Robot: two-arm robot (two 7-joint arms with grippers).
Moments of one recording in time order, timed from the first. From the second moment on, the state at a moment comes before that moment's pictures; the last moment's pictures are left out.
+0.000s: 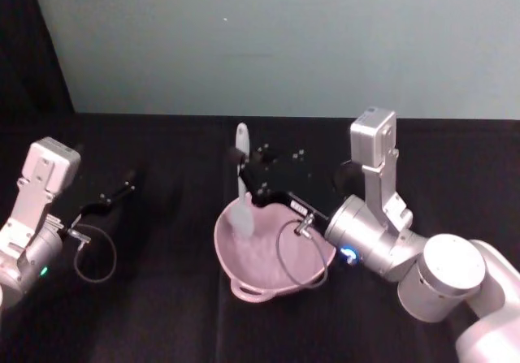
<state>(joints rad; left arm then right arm) -0.20 0.60 0.45 -1.41 -0.25 -0.12 0.03 0.31 0.24 -0.48 -1.39 0.35 -0.15 0.49</state>
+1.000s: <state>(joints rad) -0.20 0.60 0.45 -1.41 -0.25 -0.12 0.03 0.20 0.34 -0.41 -1.55 0.36 -0.11 0.48</state>
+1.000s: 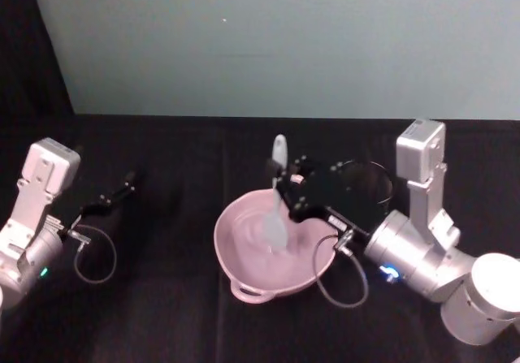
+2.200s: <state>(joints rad) -0.20 0.60 0.45 -1.41 -0.25 -0.12 0.03 0.24 0.31 -0.39 -1.44 0.31 -0.15 0.42</state>
